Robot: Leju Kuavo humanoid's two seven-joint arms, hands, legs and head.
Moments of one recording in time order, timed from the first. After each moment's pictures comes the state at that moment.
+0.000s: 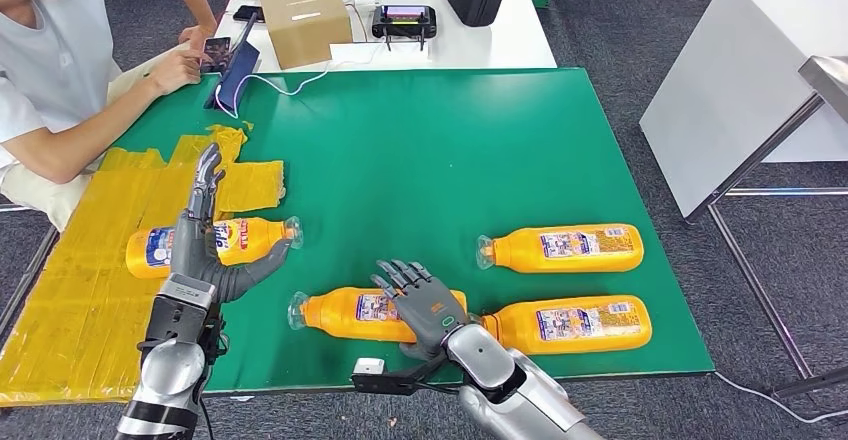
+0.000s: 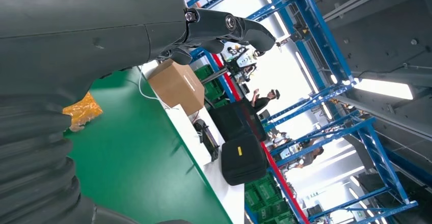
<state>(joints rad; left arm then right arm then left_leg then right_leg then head) -0.14 -0.03 -0.16 -1.58 -0.38 0.22 -0.47 -0.33 0.05 0.81 -0.98 1.19 -0.23 0.08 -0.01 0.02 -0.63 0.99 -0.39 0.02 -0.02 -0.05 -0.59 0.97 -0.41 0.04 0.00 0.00</state>
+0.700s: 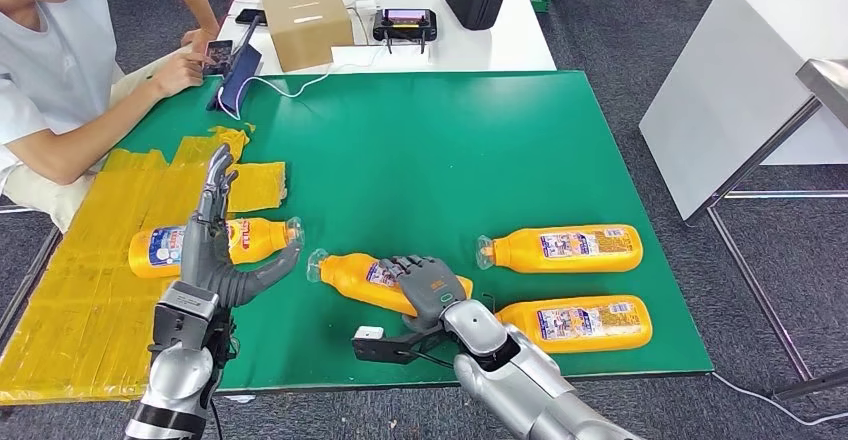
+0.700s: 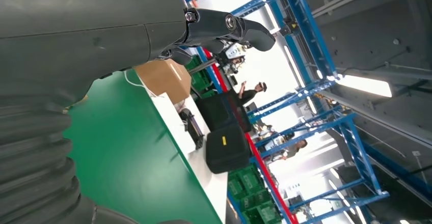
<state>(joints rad) -0.13 -0.04 -0.21 -1.60 -0.34 0.22 -0.48 -0.44 0.09 0.76 -0.82 1.13 -0.09 0.11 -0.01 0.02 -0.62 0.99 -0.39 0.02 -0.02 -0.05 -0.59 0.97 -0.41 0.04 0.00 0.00</state>
